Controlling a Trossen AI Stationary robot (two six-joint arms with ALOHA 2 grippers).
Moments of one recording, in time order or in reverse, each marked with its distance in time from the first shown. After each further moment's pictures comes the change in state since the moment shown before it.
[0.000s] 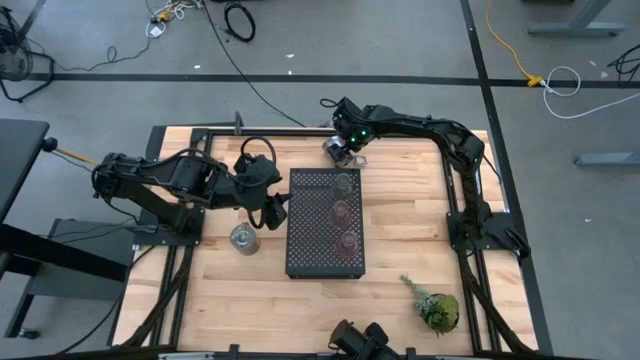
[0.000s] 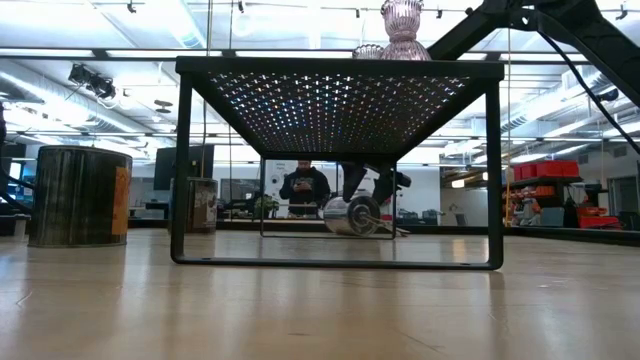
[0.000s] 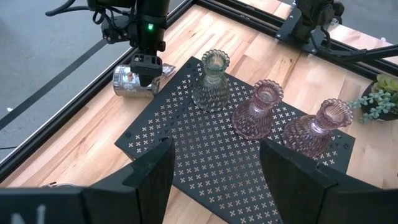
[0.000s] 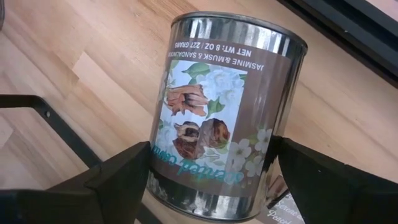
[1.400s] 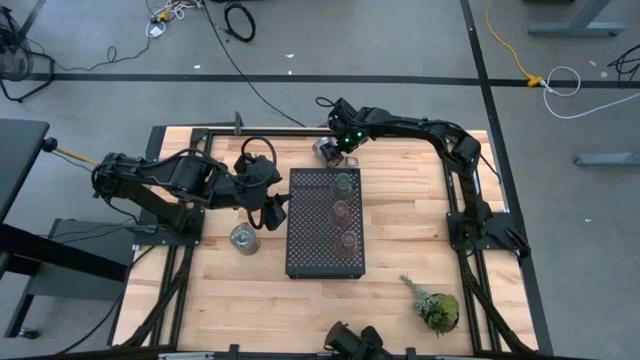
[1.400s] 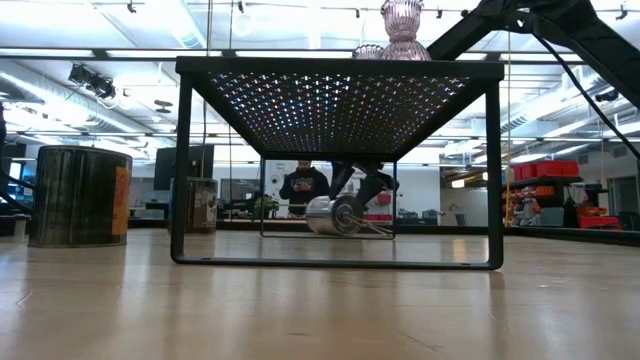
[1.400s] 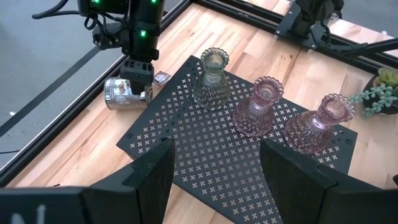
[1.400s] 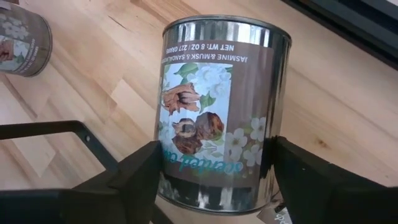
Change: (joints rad) left arm 0.000 0.000 0.000 -0.004 0.005 0.026; right arm 0.022 0.060 0.001 0.082 -0.041 0.072
